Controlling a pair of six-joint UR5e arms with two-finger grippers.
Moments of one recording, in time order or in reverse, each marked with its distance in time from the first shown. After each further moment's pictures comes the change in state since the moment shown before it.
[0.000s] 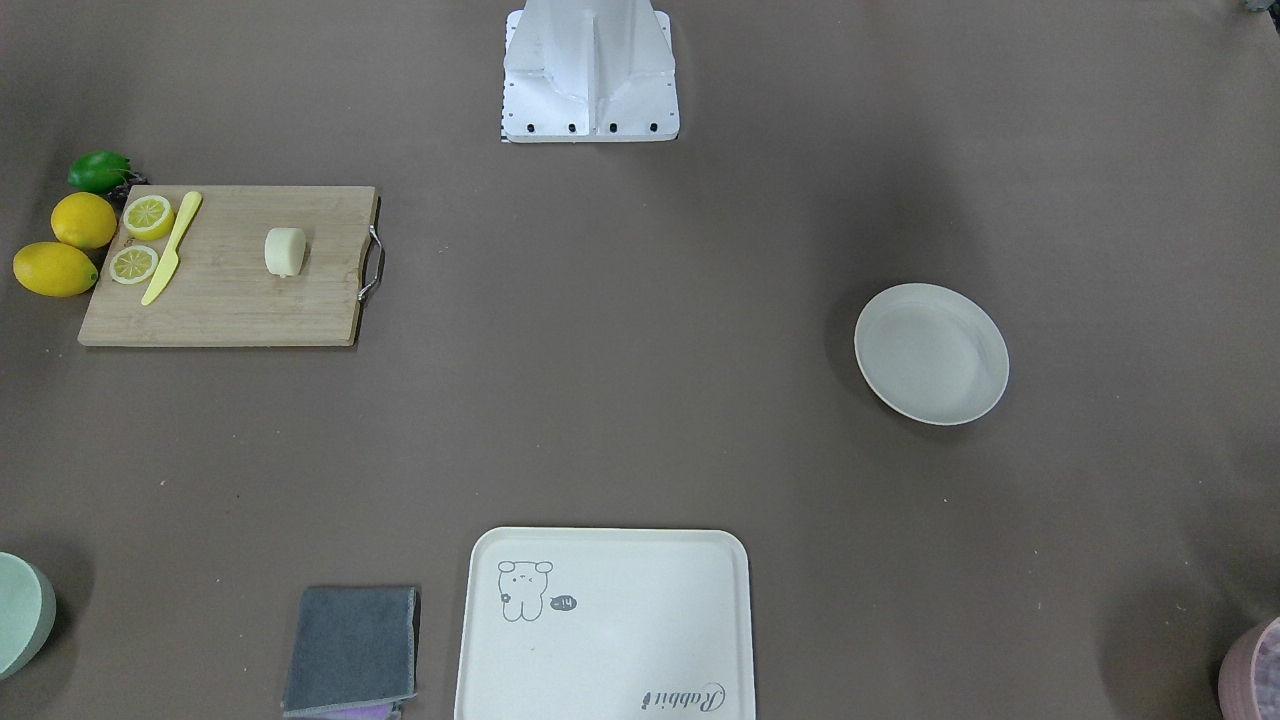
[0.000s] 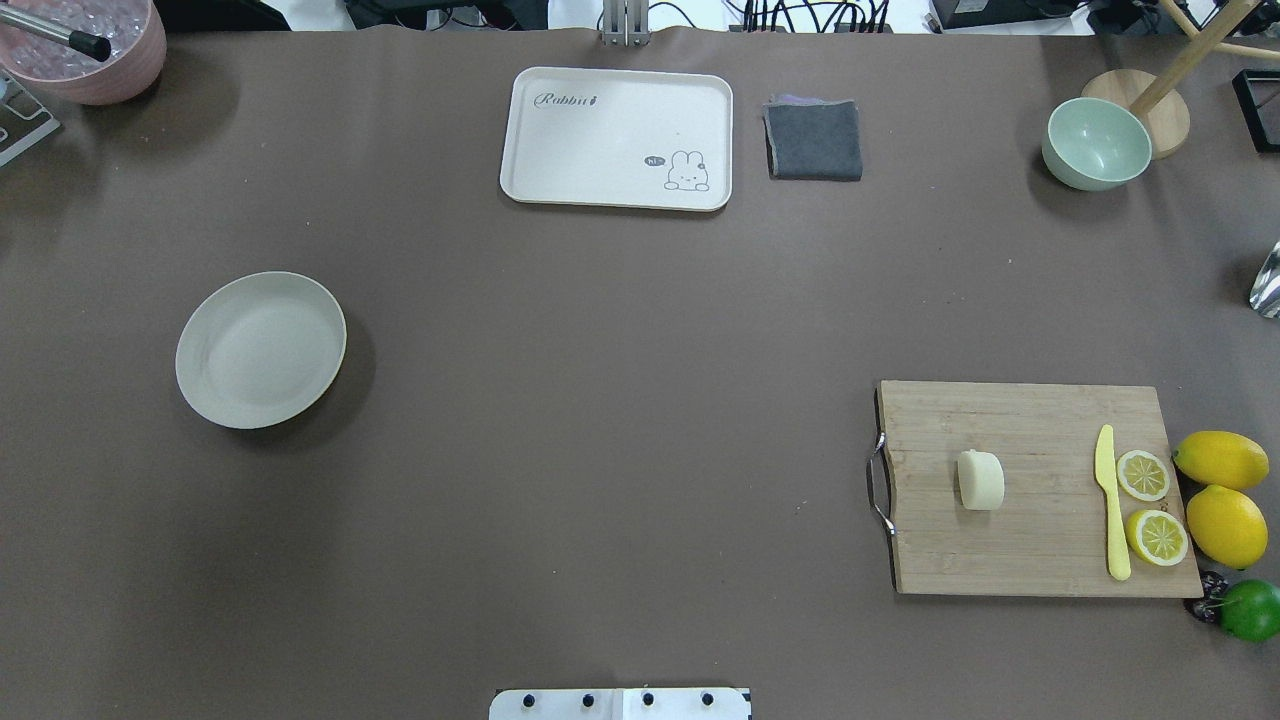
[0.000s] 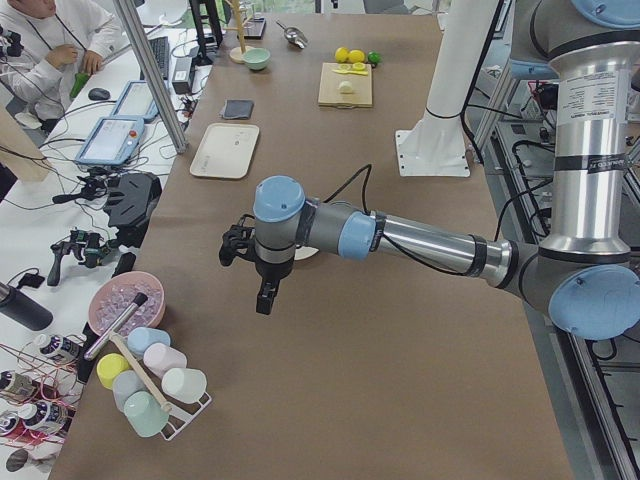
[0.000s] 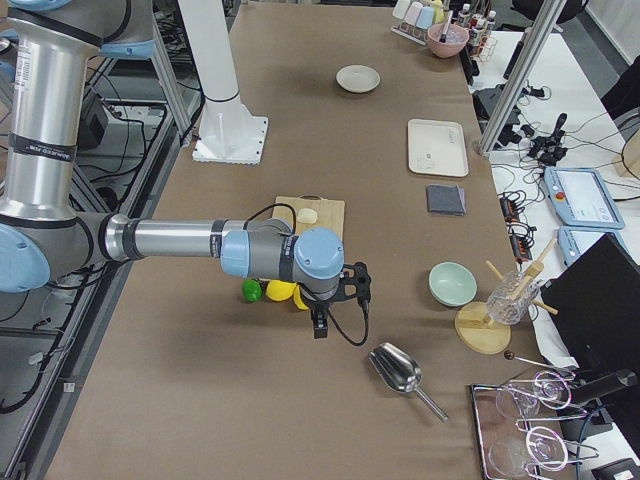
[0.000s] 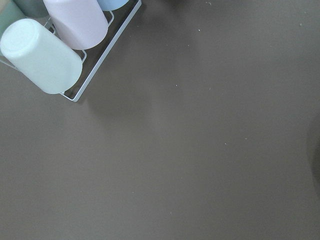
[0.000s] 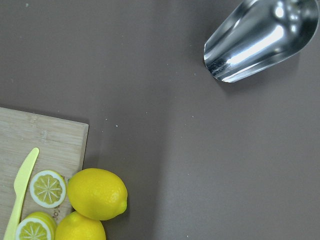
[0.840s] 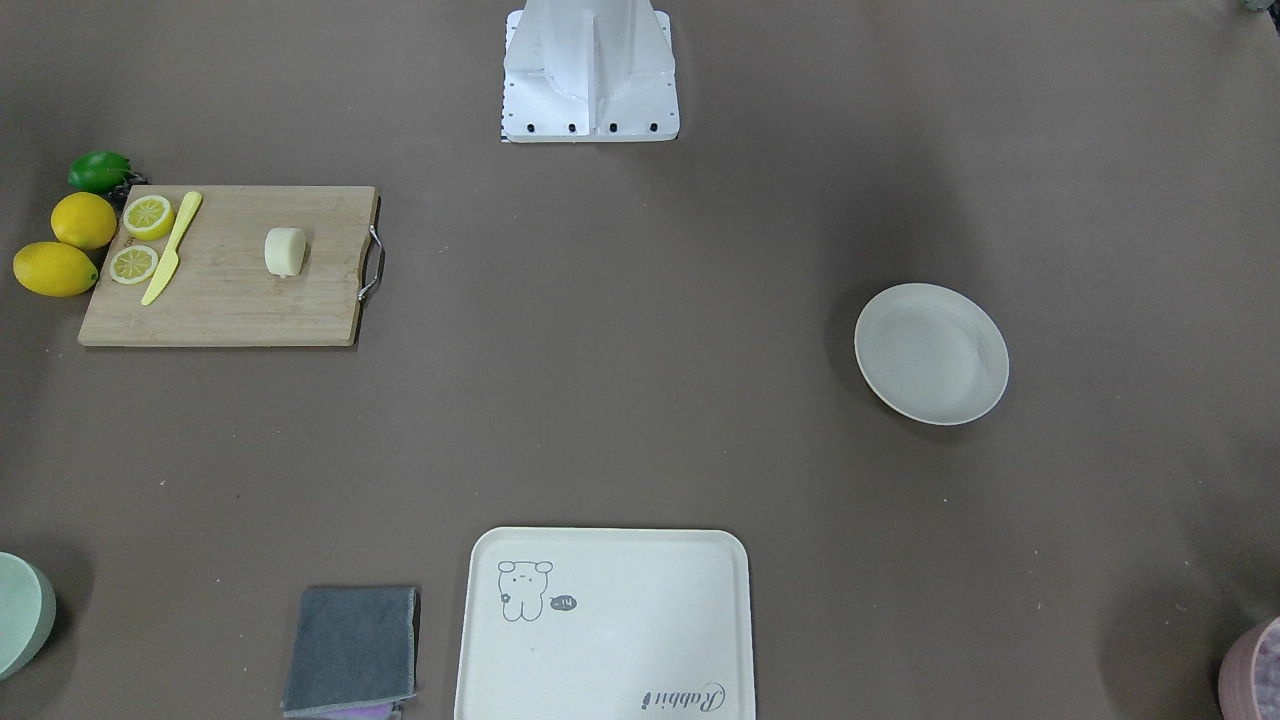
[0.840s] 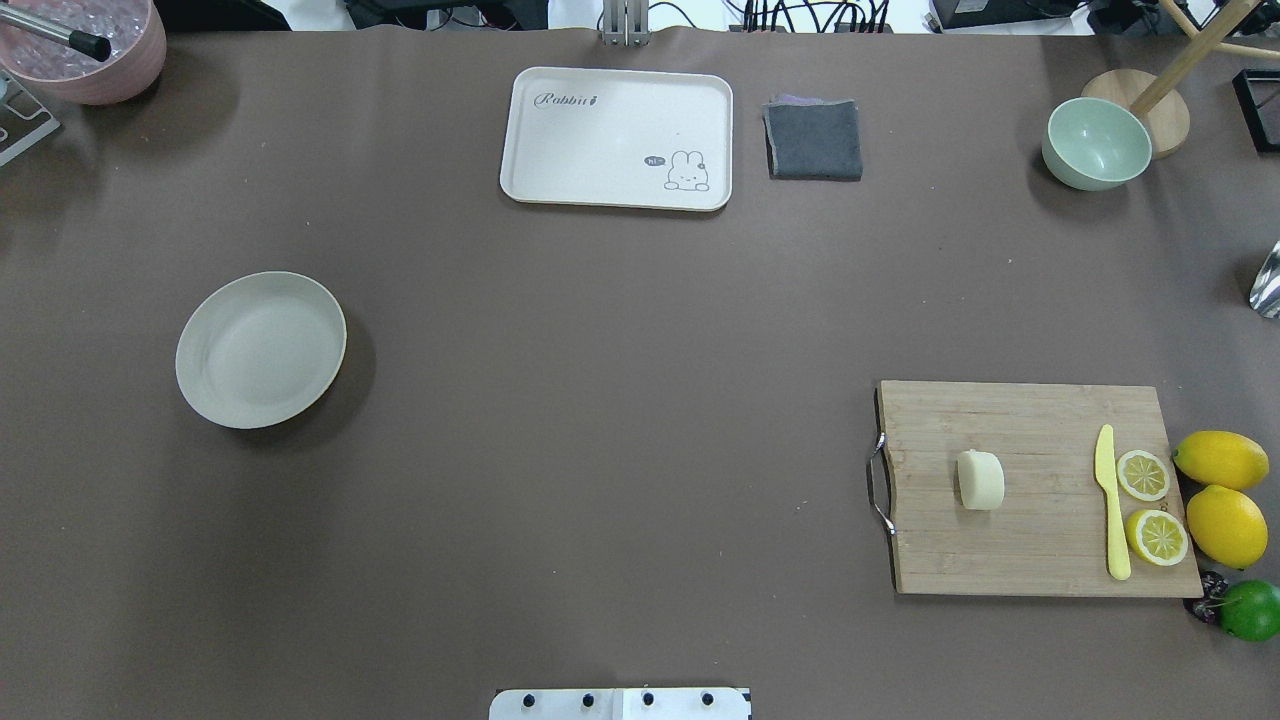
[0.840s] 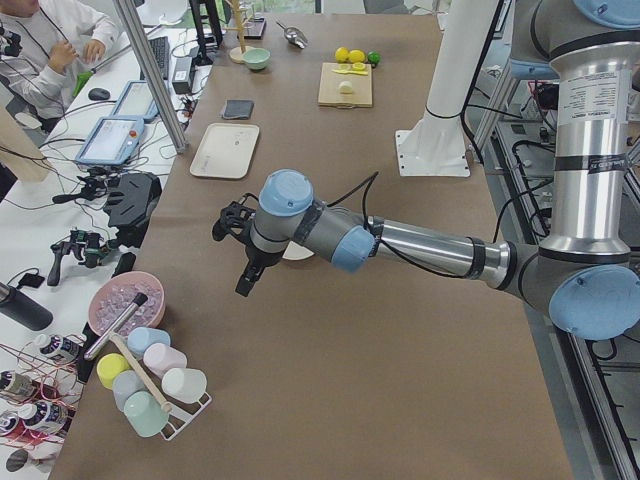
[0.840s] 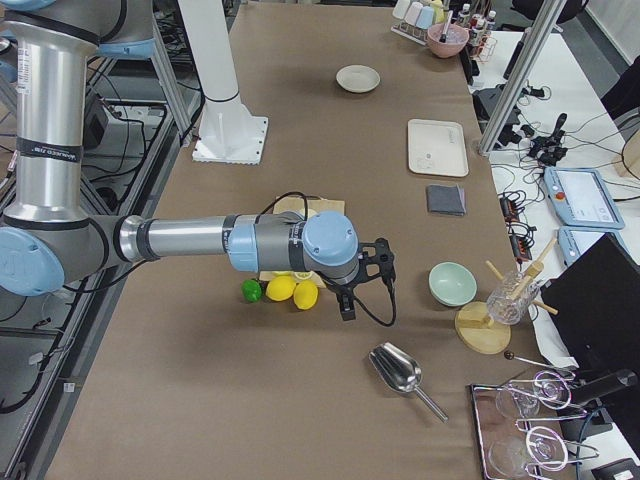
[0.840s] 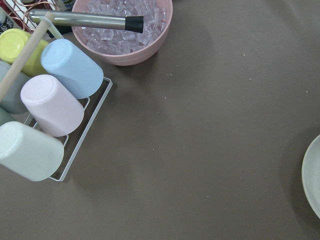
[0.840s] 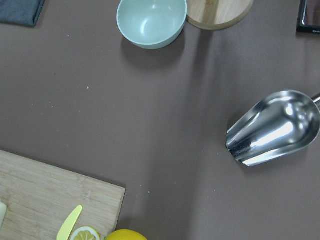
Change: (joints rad) left arm -0.007 -0.008 0.047 -0.297 -0.056 -0.003; right arm 0.103 0.094 -0.010 0.114 0.110 0.014
